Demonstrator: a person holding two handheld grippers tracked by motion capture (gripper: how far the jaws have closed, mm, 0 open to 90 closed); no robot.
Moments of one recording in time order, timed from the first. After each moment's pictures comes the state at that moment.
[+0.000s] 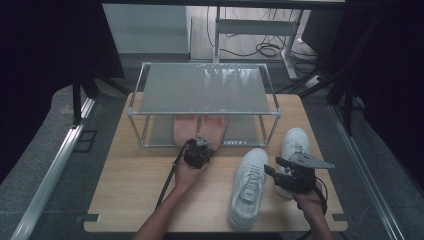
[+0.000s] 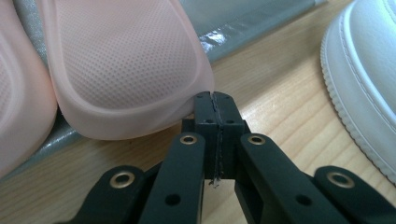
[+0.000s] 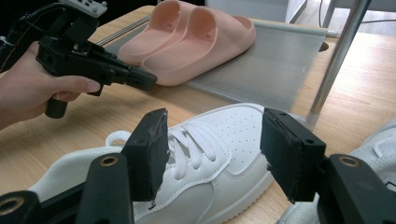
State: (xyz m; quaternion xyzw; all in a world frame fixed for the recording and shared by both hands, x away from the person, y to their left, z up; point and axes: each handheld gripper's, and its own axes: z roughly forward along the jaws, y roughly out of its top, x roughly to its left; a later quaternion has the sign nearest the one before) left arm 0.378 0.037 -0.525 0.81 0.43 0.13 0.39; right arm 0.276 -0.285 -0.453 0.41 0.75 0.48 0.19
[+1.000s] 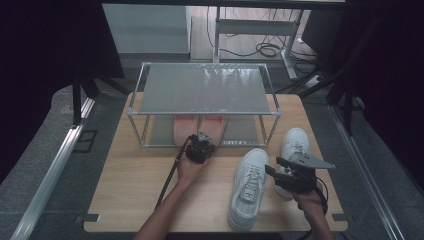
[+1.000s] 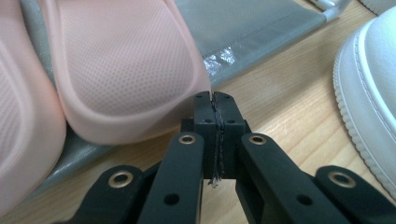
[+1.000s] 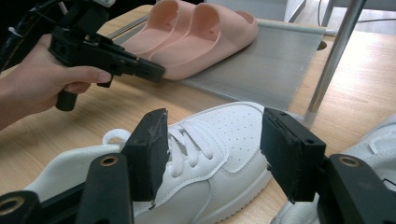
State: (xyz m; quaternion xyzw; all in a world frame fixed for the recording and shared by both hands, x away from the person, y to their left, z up) left arm 0.388 0.034 -0.521 0.80 0.43 0.14 0.39; right arm 0.276 -0.287 -0.454 0.42 0.75 0.48 0.19
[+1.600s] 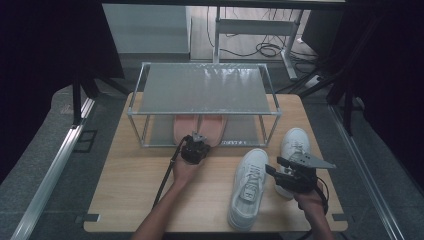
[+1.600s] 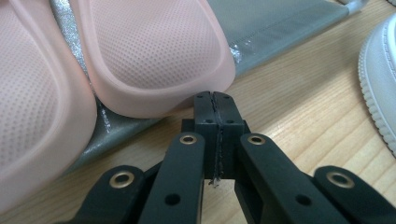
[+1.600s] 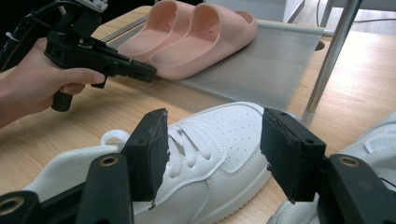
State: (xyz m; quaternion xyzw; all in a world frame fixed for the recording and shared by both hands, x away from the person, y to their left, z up) left arm 0.393 0.046 -0.528 0.80 0.44 0.15 0.38; right arm 0.276 -0.289 -0.453 0.42 0.75 0.48 0.19
